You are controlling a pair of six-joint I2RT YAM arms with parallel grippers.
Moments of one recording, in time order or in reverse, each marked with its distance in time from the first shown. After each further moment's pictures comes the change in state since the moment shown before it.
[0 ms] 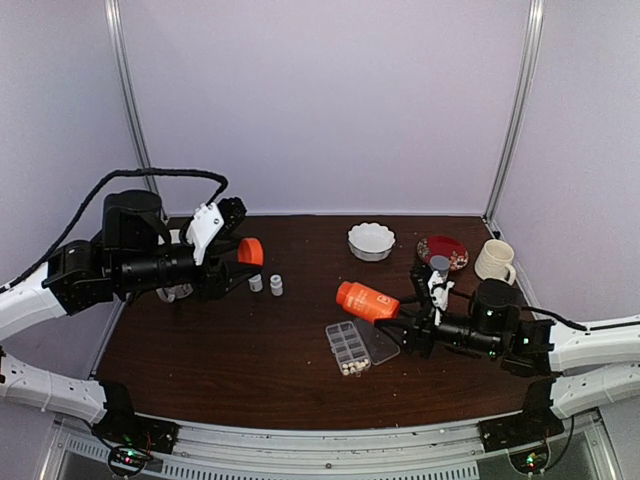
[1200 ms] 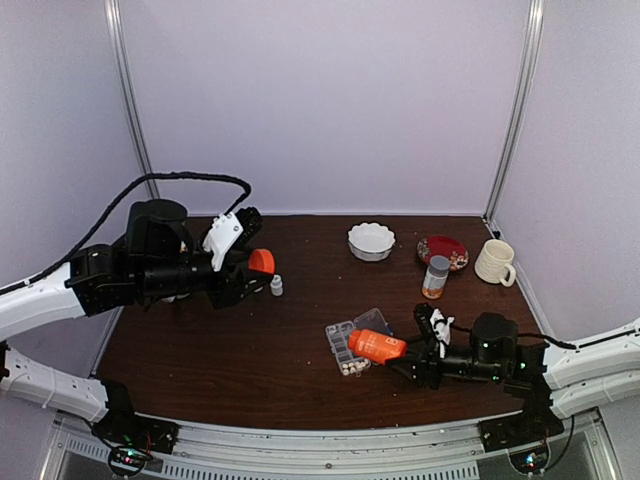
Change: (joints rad) left arm 0.000 0.073 -0.044 0.057 -0.019 -0.074; right arm -0.007 -0.004 -0.255 0.112 -0.095 0.126
